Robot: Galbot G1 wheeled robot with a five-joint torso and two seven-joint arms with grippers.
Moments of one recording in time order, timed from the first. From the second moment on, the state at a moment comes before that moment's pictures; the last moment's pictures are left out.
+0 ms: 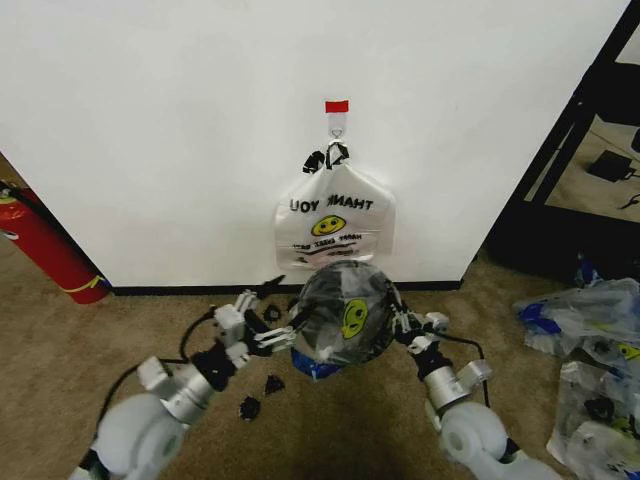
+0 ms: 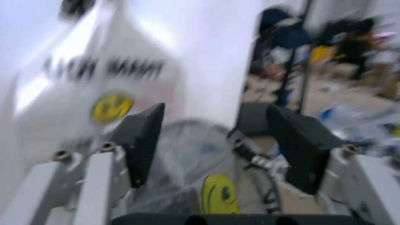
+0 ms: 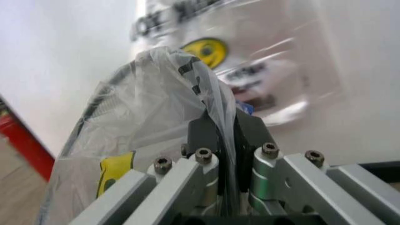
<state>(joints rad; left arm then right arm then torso) 1.44 -1.05 -0.36 -2.21 -0.51 0.05 0.28 -1.27 1.02 0.08 1.80 0.78 0.34 0.01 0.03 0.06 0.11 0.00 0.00</state>
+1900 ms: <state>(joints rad) 1.21 -1.07 -0.06 -1.98 -0.37 0.50 -0.42 -1.35 1.02 -0.06 1.91 0.63 0.47 -0.24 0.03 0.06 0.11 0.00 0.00</state>
